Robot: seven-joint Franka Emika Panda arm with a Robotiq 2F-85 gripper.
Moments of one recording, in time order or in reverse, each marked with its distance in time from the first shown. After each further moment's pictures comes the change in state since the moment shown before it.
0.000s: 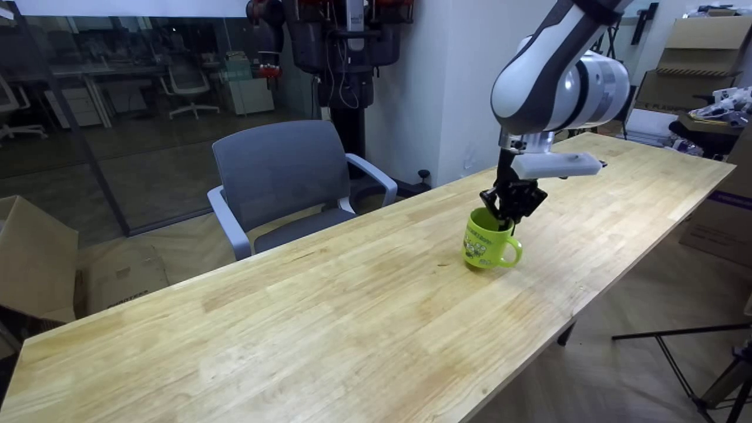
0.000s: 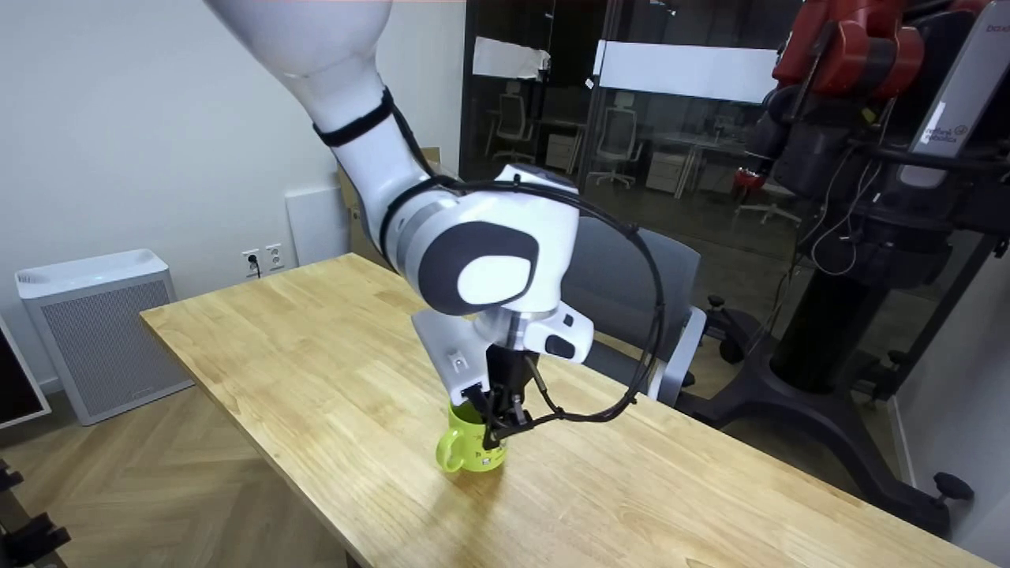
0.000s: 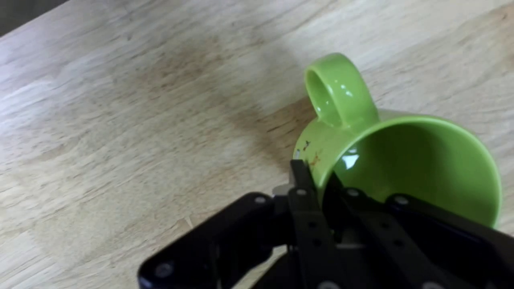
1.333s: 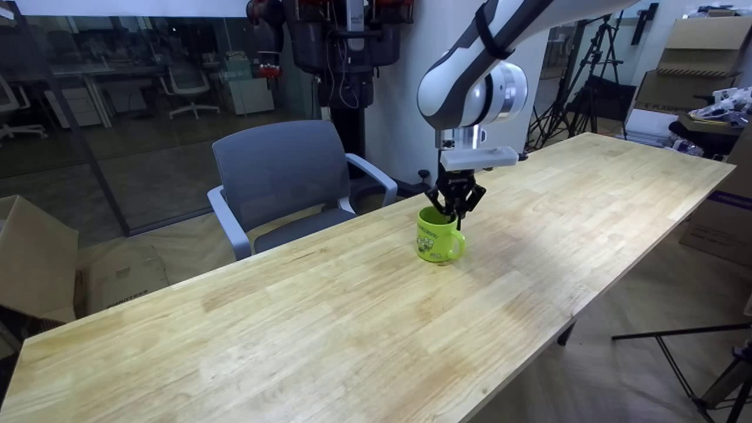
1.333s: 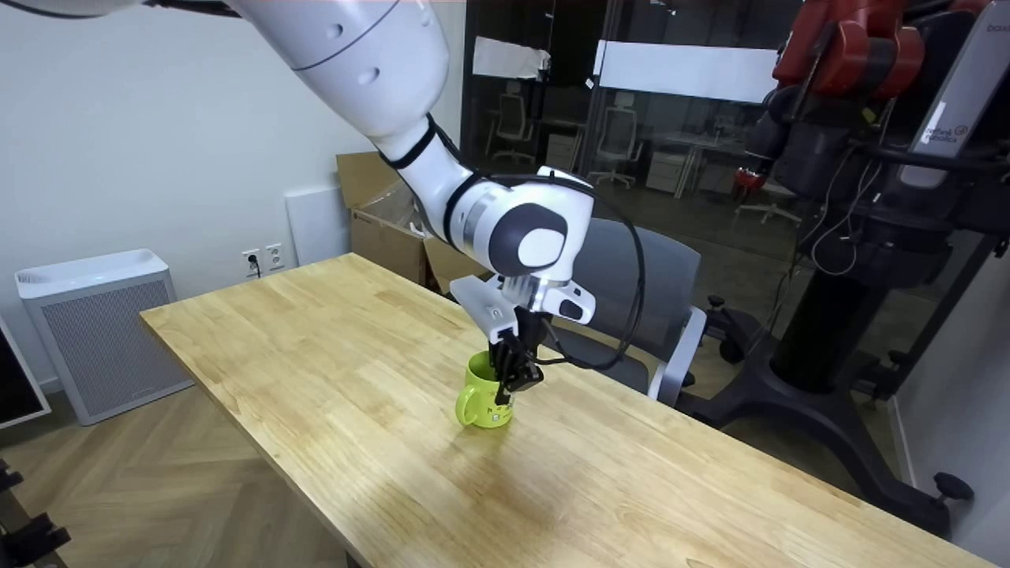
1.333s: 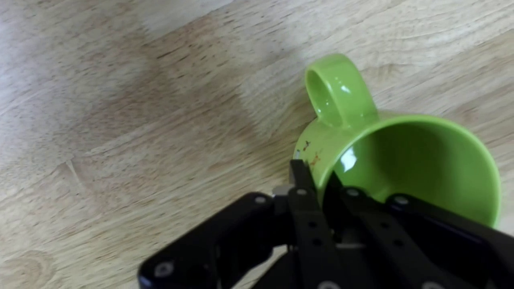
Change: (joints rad) arm 0.074 0.305 -0.002 0.539 -0.005 -0.346 0.110
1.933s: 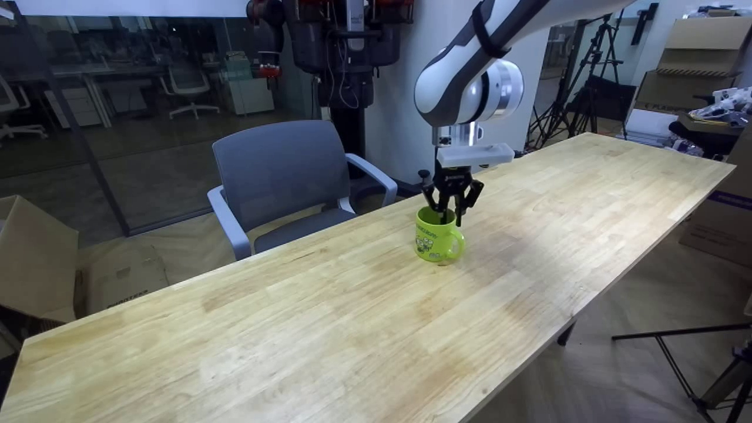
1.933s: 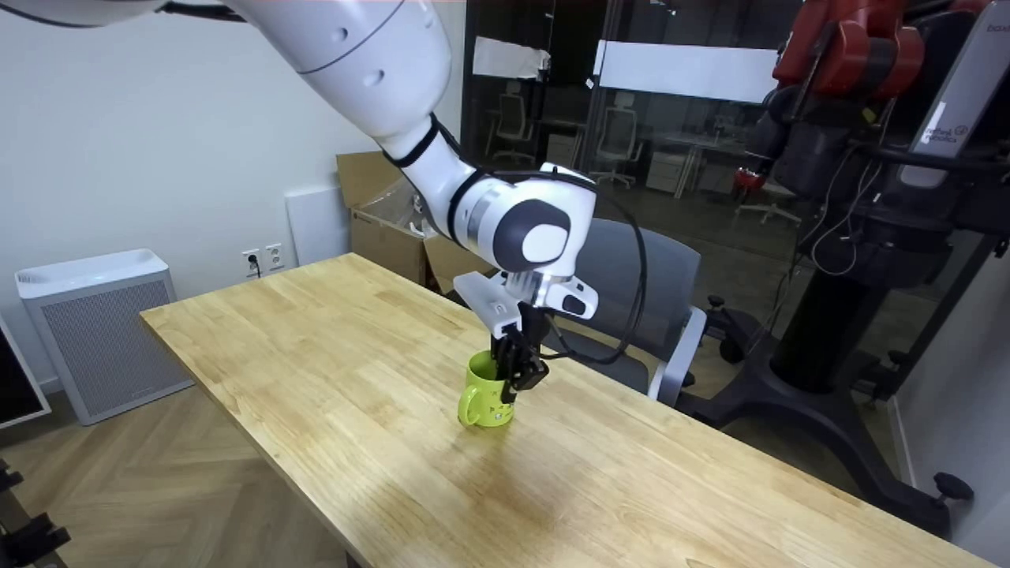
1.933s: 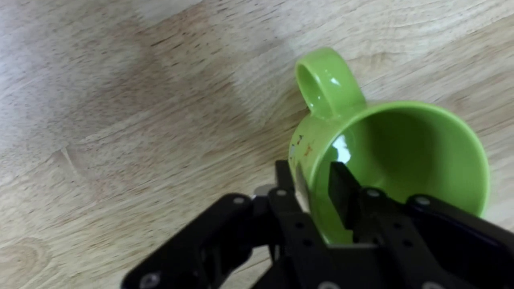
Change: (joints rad) arm 0.000 0.014 0.000 0.038 -0.001 -0.016 0.003
